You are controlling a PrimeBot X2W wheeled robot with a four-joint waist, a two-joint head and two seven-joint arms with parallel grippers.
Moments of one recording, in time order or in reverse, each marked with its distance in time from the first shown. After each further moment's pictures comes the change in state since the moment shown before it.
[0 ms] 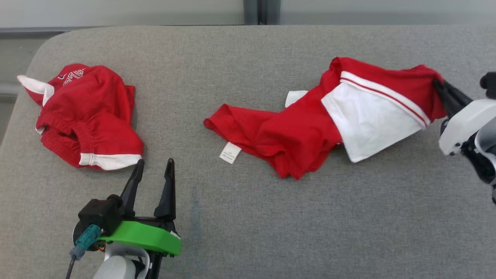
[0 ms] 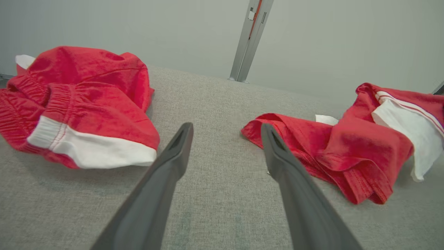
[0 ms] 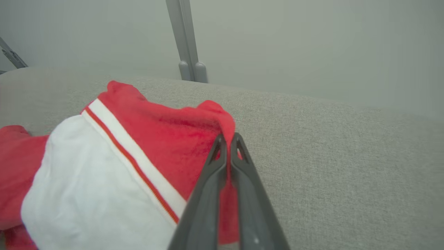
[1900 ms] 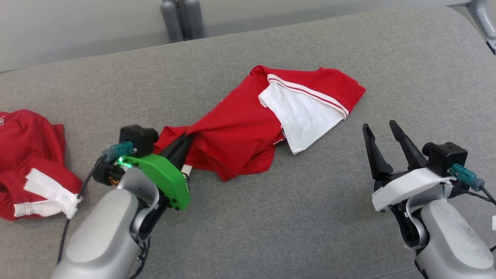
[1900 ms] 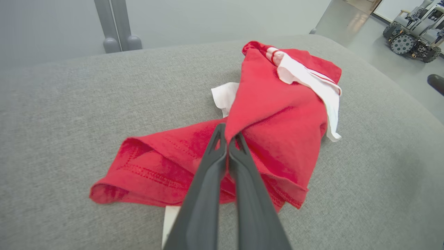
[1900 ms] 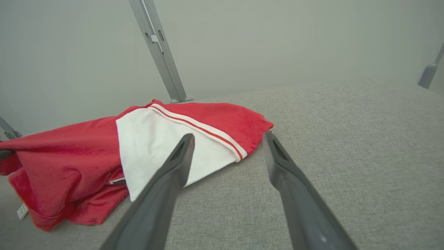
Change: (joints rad) left arm -0.384 0.040 -0.220 0.290 -0.109 -0.156 0.303; right arm 0.300 0.349 -0.210 -0.165 -0.232 0.000 -0.240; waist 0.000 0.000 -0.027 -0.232
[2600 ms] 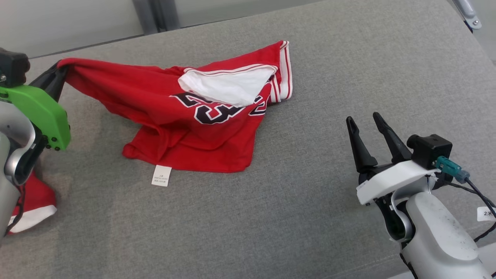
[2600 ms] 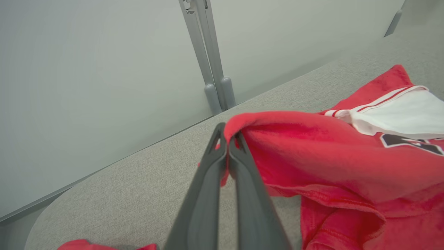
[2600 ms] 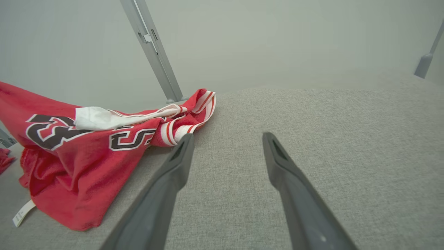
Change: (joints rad) left arm -0.309 0.376 -0.044 0.087 -0.039 -0.001 0.062; right arm -0.043 0.045 0.032 0.007 0.002 0.000 0.000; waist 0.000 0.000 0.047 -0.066
